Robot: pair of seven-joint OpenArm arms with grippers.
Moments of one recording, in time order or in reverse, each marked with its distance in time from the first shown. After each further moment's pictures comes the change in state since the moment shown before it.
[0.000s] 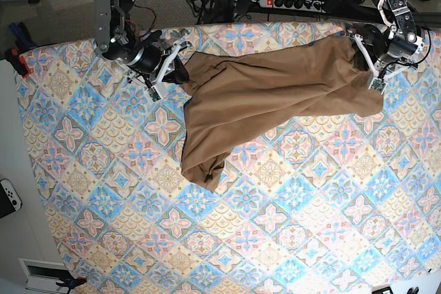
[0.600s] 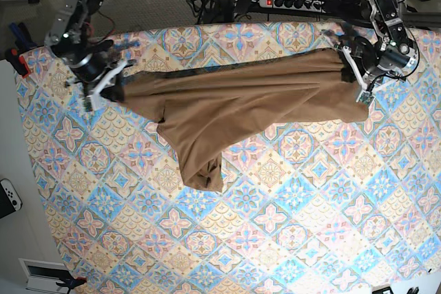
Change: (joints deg) left arm -4.7 2.7 2.9 0.0 -1.4 0.0 3.9; right arm -0.3 -0.3 24.0 10.7 0.4 0.5 -5.6
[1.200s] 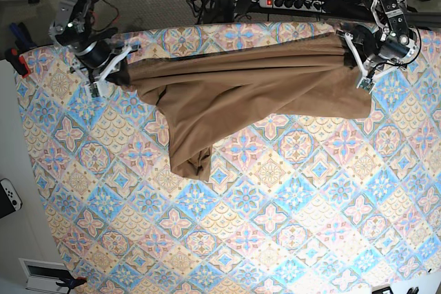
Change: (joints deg) left arm 3.6 -1.0 0.0 0.0 0.5 0.0 0.7; right arm -4.7 -0.5 -2.7 -0.2 -0.2 -0.1 -0.1
